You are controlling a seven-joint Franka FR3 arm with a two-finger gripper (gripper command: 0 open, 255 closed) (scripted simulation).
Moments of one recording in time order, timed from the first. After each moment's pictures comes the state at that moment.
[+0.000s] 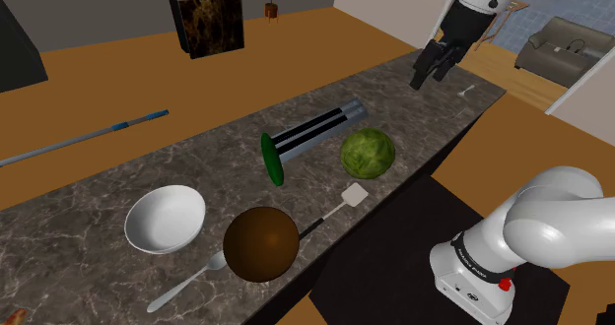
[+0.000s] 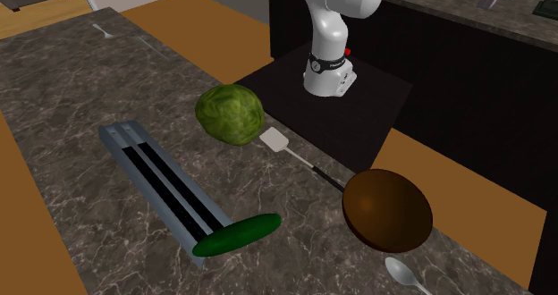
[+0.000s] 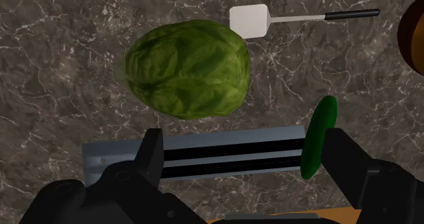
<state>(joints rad) -0.01 -0.76 0.00 -2.38 0.03 1.69 0.03</state>
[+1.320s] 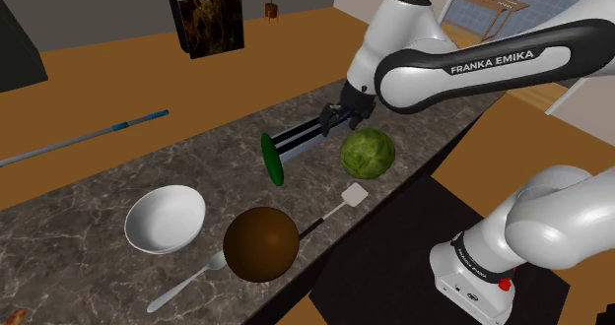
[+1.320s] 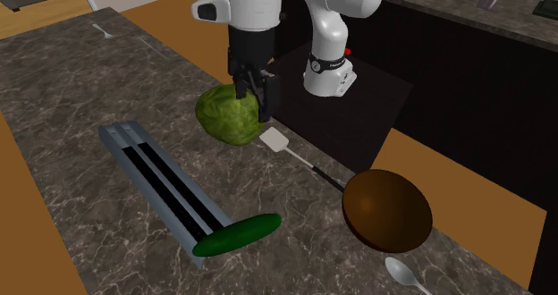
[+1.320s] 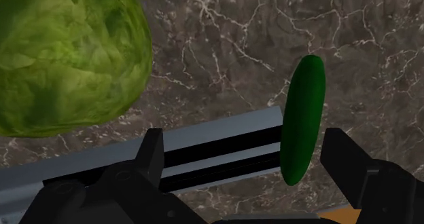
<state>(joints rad) 0.02 -0.35 0.26 -2.54 0.14 2.36 0.38</state>
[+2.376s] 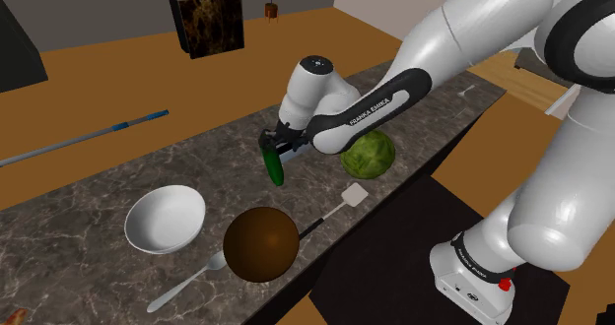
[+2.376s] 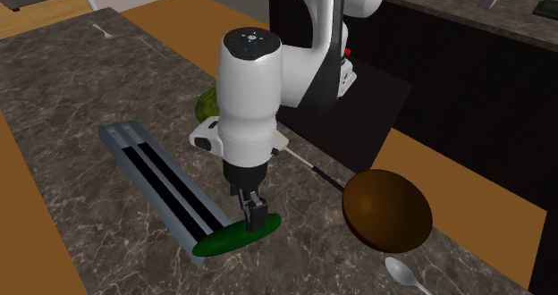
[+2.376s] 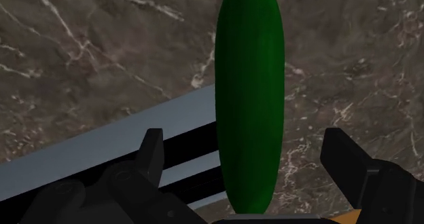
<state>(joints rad) 0.08 0.30 0.30 -2.22 -0.28 2.74 0.93</state>
